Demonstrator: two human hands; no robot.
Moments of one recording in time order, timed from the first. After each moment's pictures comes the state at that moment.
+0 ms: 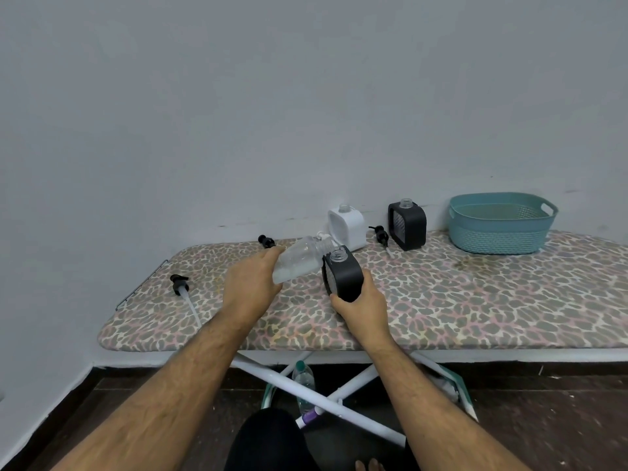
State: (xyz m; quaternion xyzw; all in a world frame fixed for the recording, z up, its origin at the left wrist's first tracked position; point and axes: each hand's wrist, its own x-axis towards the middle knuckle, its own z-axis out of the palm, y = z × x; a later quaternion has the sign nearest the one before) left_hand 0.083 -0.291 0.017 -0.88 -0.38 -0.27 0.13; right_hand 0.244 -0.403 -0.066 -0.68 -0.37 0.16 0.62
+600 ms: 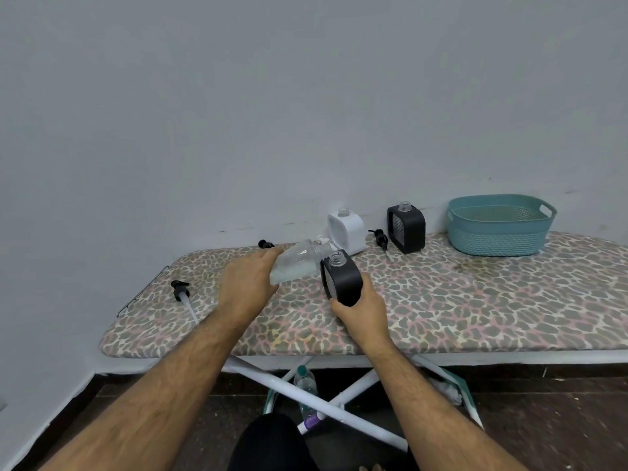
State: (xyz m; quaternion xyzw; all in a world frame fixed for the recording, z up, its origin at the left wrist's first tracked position) left_hand 0.080 -0.278 0.023 -0.88 -0.36 -0.25 0.18; right_hand 0.244 -0.404 -0.066 -0.68 -0.37 0.16 0.61
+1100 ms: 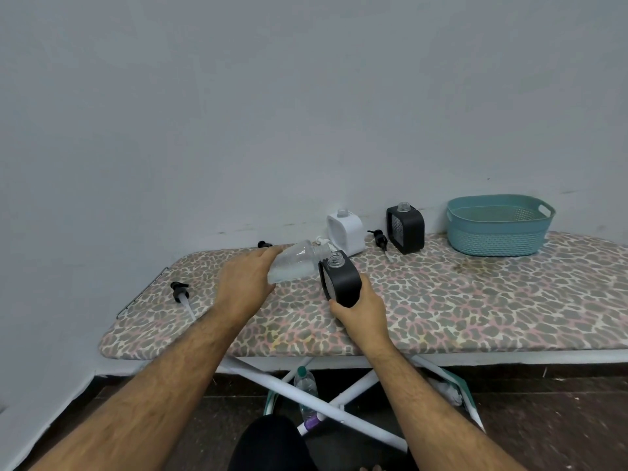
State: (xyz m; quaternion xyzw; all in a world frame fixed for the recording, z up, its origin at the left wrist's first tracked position) left_hand 0.079 -0.274 0.026 -0.89 -0.34 -0.25 0.18; right_hand 0.244 -0.403 -0.066 -0.68 -0.38 0.16 0.61
